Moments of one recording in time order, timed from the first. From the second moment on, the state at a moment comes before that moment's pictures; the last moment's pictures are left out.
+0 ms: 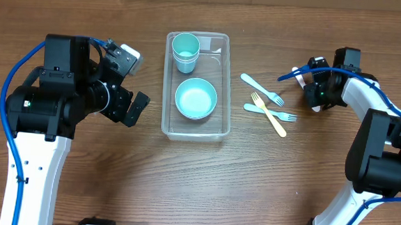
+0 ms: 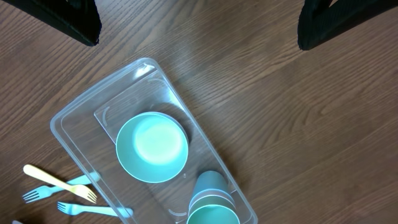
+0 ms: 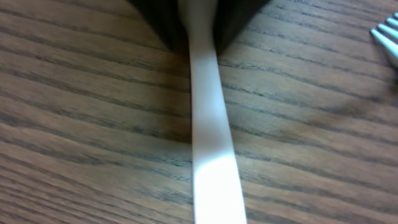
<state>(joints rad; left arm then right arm) -0.06 1.29 1.48 -1.17 0.28 0.38 -0.17 2.05 1.34 -0.55 -0.14 -0.48</state>
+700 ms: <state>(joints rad) -0.06 1.29 1.48 -1.17 0.28 0.38 -0.17 1.96 1.37 -0.58 -0.32 -0.33</state>
